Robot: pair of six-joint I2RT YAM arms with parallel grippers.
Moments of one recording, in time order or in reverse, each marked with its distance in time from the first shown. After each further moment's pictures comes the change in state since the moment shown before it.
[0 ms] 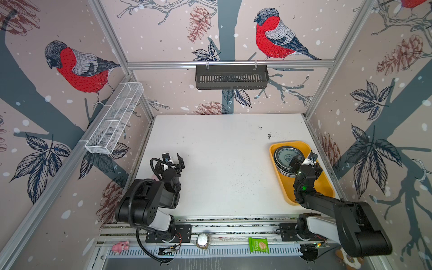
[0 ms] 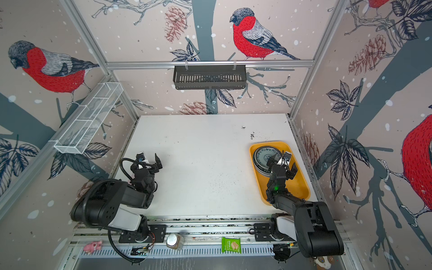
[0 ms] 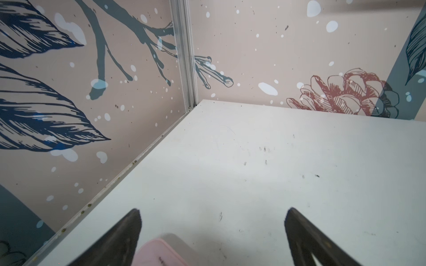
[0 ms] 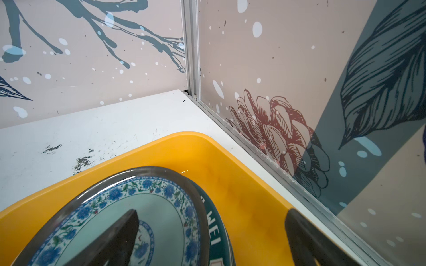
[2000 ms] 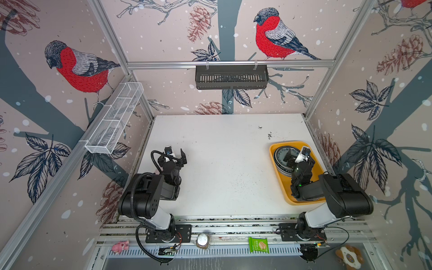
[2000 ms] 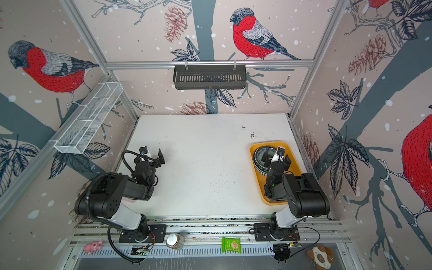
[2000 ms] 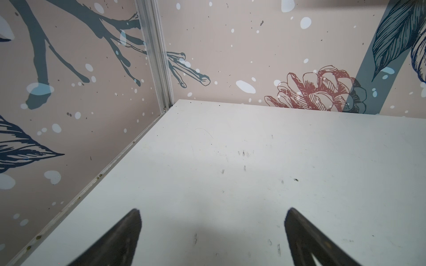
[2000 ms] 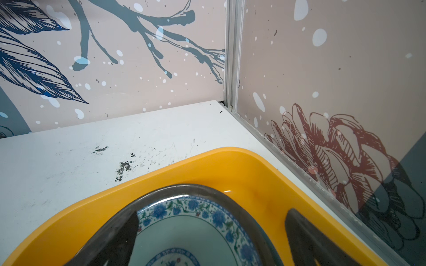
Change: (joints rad) left arm 0.046 0.024 0.124 -0.117 0.153 -0.010; right arm -0.013 0.331 0.064 0.350 -0.184 -0.043
